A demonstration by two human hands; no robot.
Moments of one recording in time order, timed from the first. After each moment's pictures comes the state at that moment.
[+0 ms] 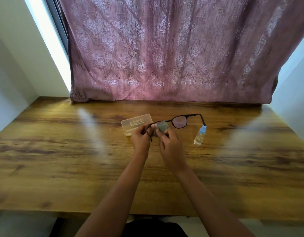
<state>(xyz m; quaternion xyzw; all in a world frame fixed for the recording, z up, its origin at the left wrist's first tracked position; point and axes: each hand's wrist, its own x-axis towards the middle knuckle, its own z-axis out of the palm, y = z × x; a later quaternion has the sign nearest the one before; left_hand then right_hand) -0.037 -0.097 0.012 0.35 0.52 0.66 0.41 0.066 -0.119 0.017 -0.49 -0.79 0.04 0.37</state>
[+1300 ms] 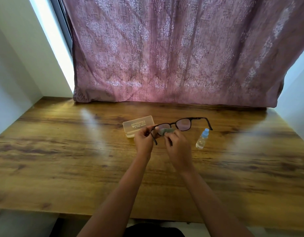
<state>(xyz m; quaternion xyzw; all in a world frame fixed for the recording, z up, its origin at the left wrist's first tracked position) -0.033 -0.089 0.010 0.34 0.50 0.67 0.44 0.076 -0.105 0.021 -0.51 -0.75 0.05 0.41</state>
